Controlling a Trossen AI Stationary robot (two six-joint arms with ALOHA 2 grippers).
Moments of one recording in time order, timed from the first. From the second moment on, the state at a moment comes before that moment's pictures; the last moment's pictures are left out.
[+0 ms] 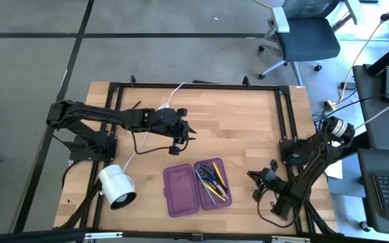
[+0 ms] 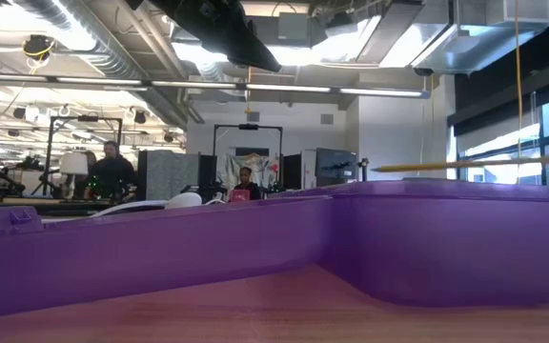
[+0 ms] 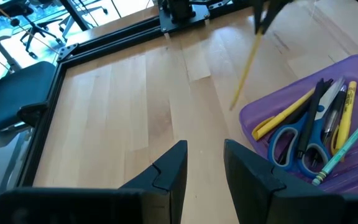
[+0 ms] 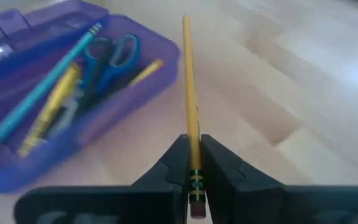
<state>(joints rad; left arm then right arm) 0.03 1.42 1.04 -0.18 -0.01 0.29 1.07 1.61 0.74 -0.80 1.02 1.75</state>
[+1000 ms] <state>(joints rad) 0.03 1.42 1.04 -0.39 -0.01 0.19 0.86 1.82 0.90 -0.25 0.92 1.35</state>
